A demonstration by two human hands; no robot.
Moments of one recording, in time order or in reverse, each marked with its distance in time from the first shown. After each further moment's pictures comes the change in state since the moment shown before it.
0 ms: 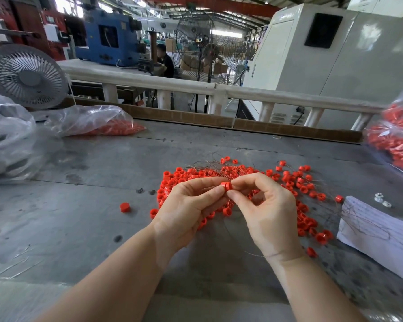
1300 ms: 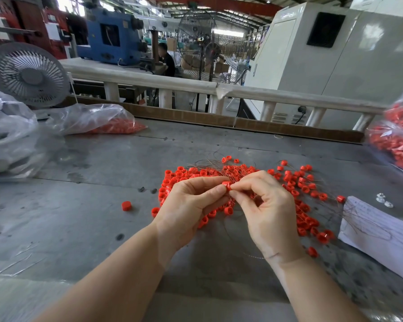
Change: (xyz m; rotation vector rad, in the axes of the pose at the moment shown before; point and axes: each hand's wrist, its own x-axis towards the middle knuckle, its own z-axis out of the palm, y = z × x) left_hand -0.002 0.002 0.003 -0.004 0.026 0.020; right_hand 0.000 0.004 0.000 -0.070 -0.020 -0.148
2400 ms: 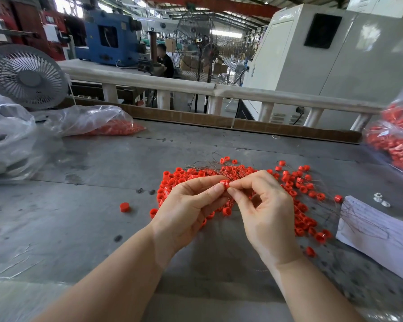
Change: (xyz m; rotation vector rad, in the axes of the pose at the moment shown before) left_hand 0.001 -0.001 0.000 -0.053 -0.035 -0.037; right_hand 0.000 -0.006 0.000 -0.017 0.037 0.014
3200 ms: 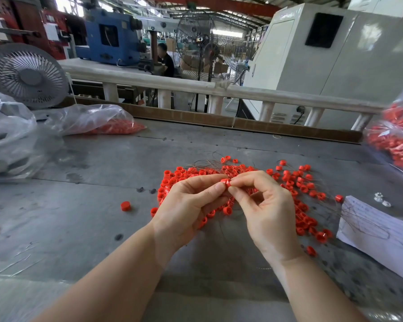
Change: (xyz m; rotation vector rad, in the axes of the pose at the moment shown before) left_hand 0.000 0.001 0.000 0.030 -0.010 0.039; right_hand 0.001 0.002 0.000 0.138 -0.032 0.082
